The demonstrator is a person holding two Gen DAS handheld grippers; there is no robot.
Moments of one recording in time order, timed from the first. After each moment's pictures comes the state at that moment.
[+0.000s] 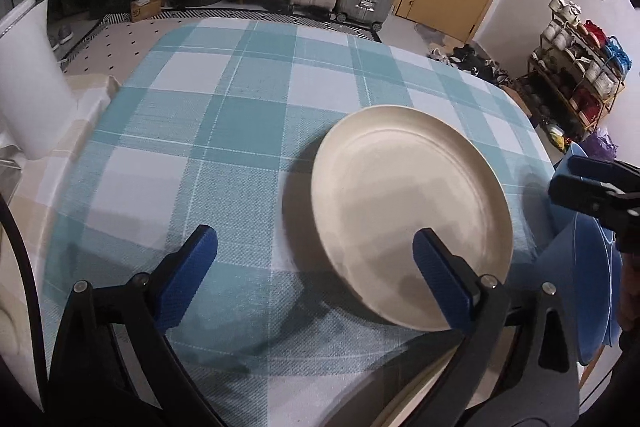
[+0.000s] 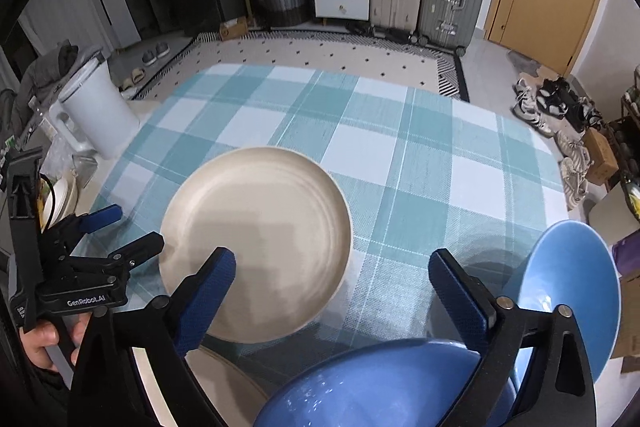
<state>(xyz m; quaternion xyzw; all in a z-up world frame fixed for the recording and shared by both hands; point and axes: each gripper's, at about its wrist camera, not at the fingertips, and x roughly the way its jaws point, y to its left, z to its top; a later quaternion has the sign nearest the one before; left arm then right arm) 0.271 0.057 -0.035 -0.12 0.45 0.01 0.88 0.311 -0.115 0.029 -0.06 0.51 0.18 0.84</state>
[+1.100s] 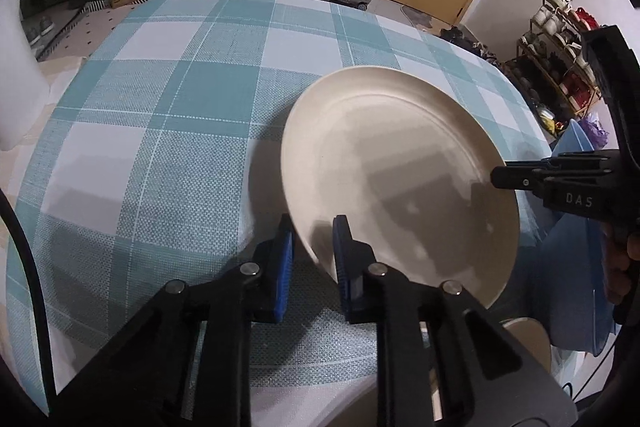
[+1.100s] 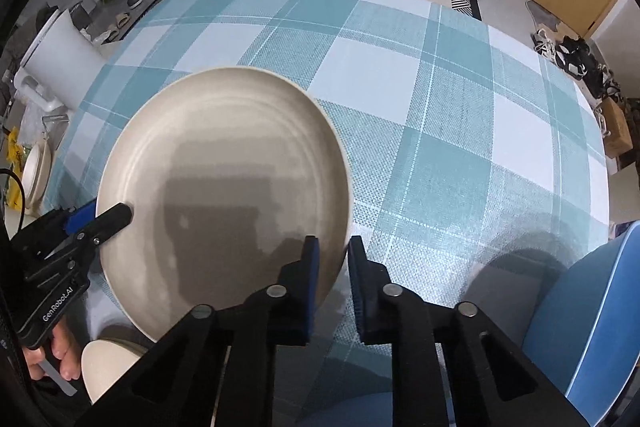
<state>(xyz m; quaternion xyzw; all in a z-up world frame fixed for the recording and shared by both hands) 0.280 0.044 -0.066 -0.12 0.48 -0.03 0.87 0.351 -0.105 -0.043 -0.09 0.60 0.17 0.77</state>
